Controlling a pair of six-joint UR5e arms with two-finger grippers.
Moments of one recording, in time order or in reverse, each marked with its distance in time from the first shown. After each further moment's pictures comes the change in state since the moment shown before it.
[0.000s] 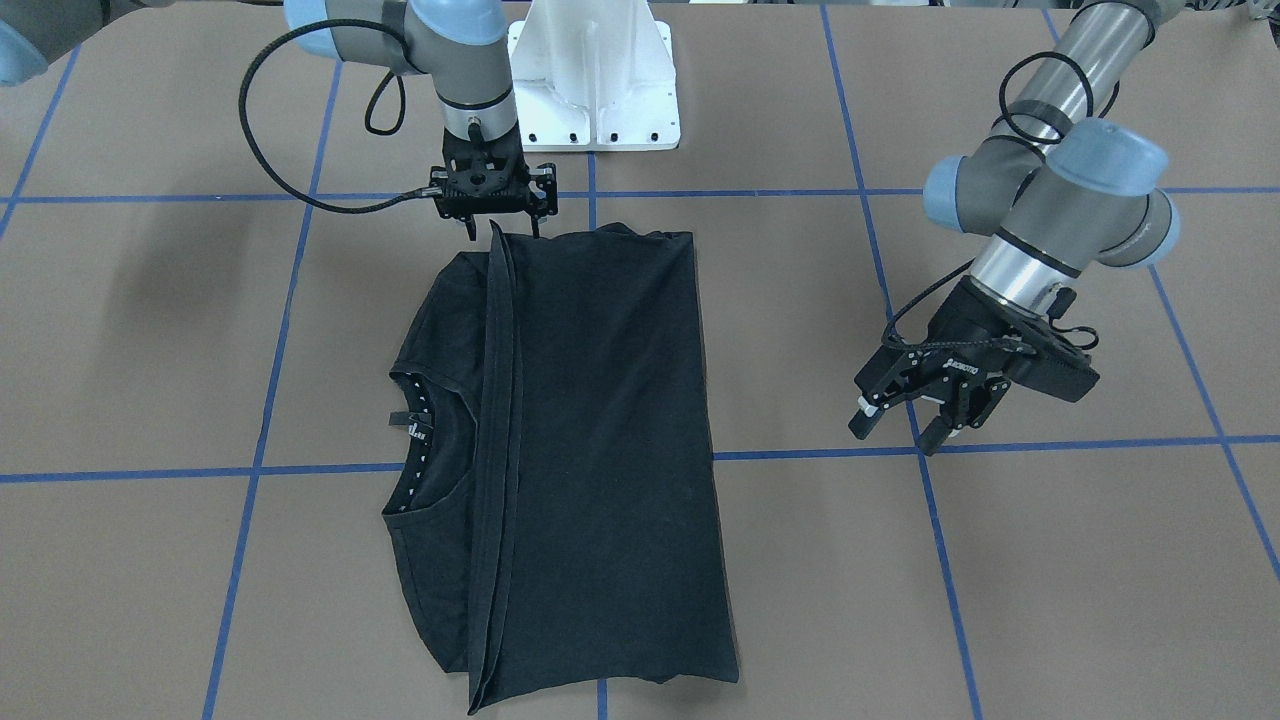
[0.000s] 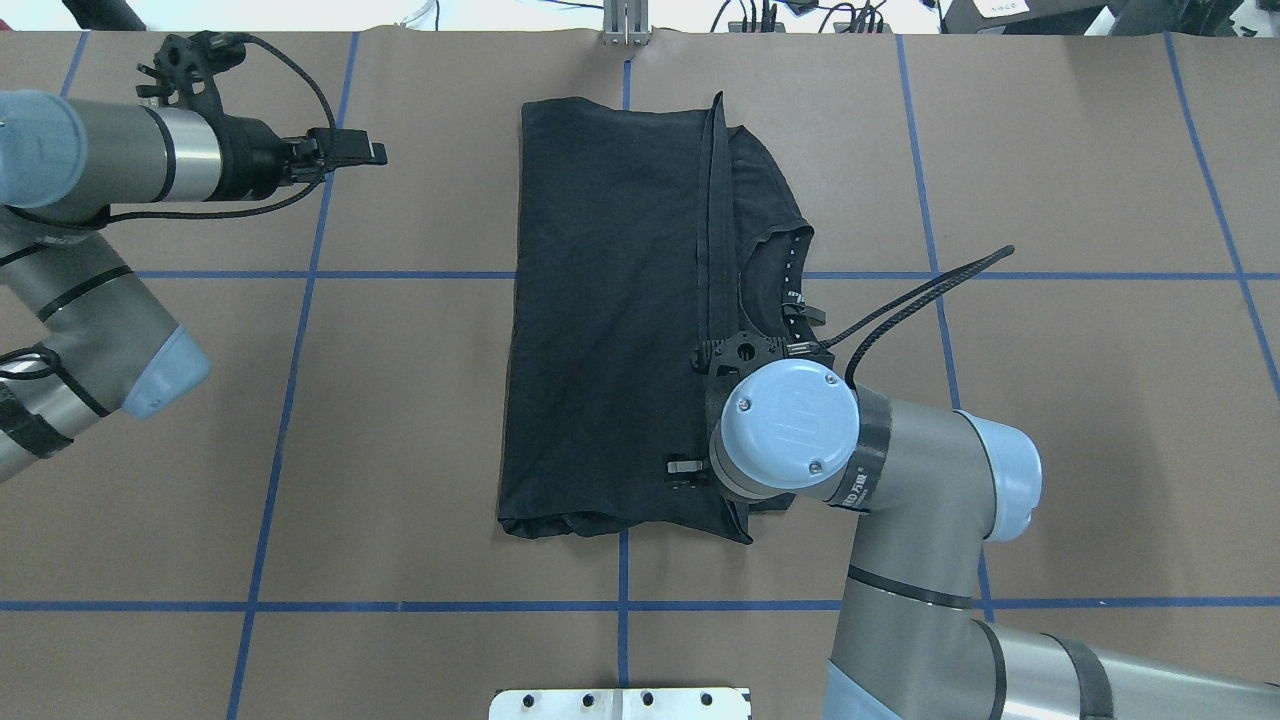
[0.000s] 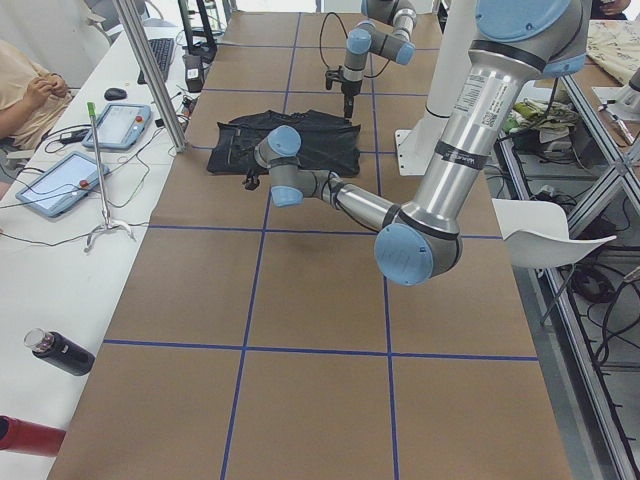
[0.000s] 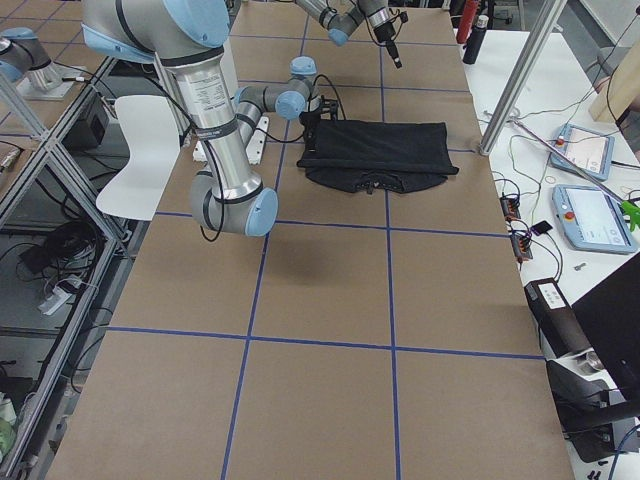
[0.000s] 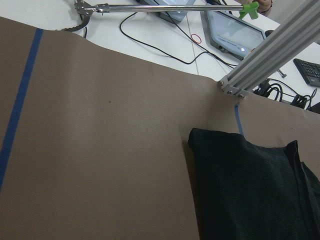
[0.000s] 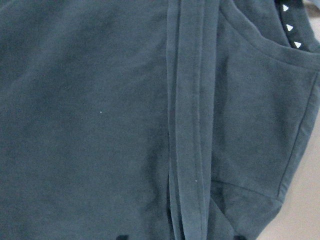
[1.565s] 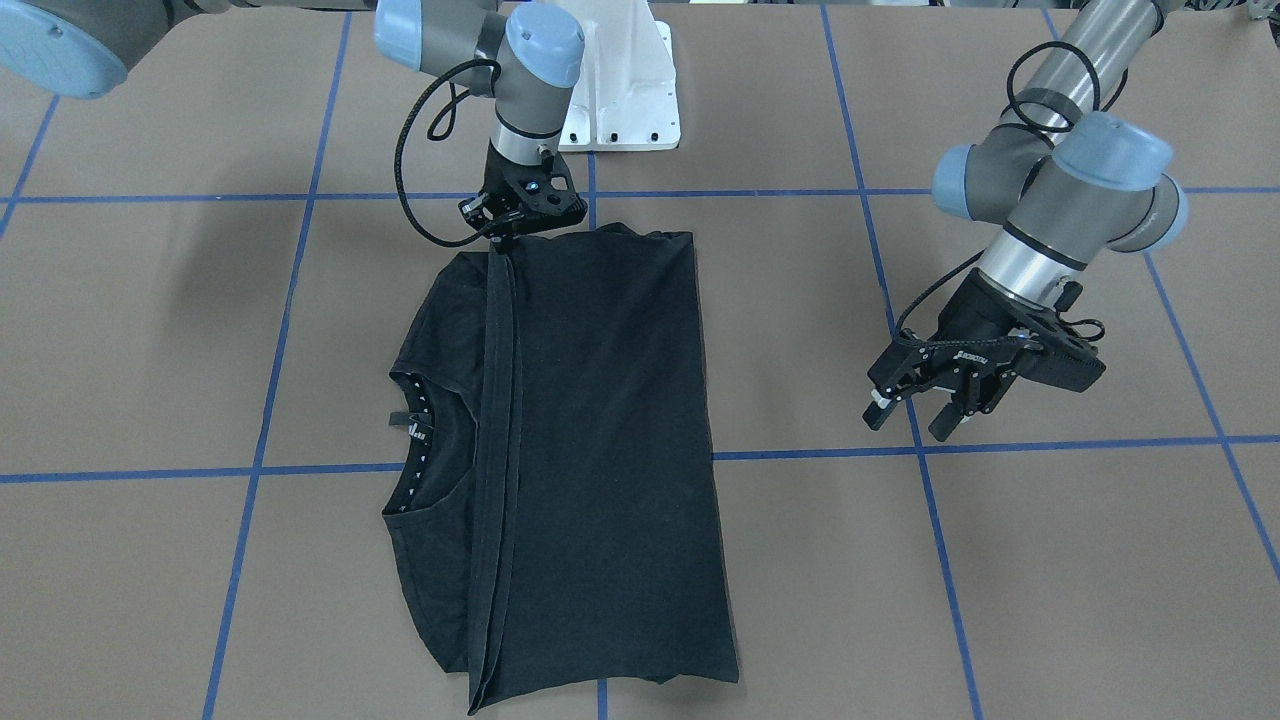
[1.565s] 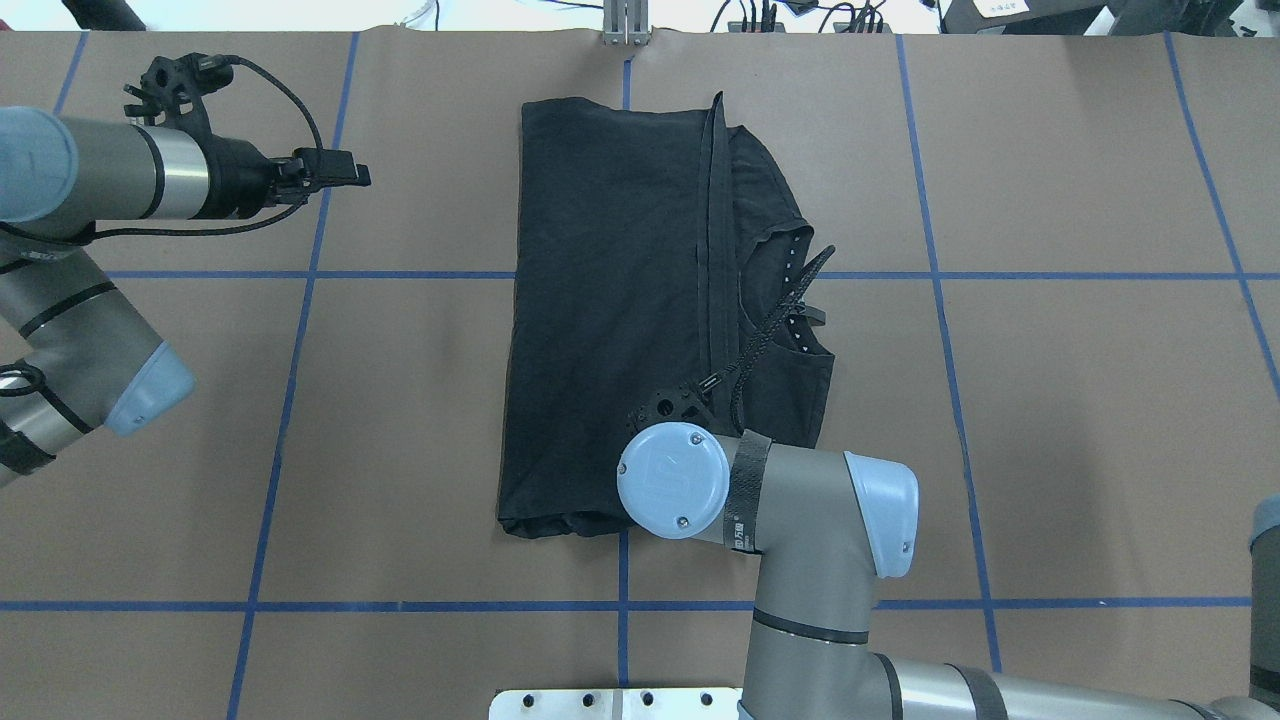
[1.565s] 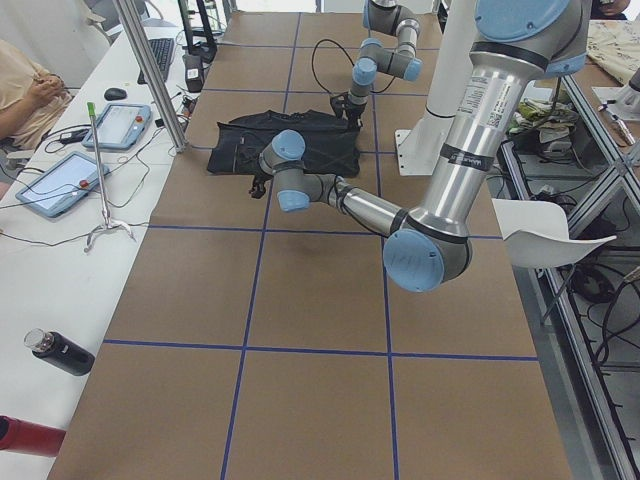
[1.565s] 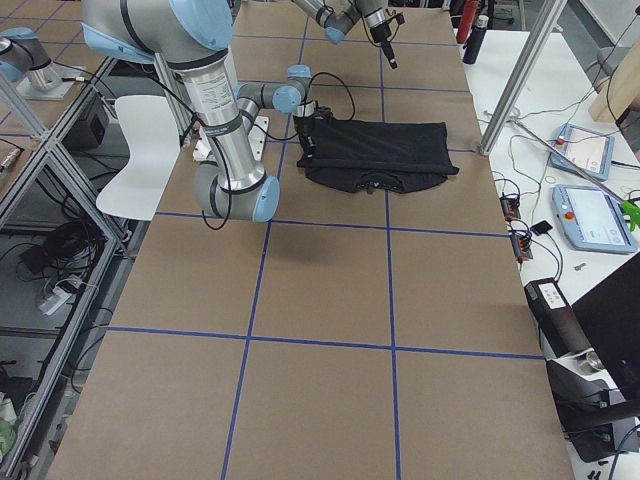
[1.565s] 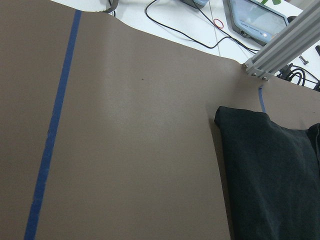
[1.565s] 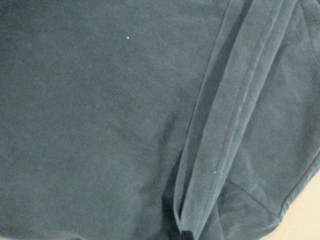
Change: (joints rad) left arm 0.007 0.025 0.000 0.031 -0.004 -0.010; right arm -0.073 0.094 -0.118 -0.191 -0.119 -0.268
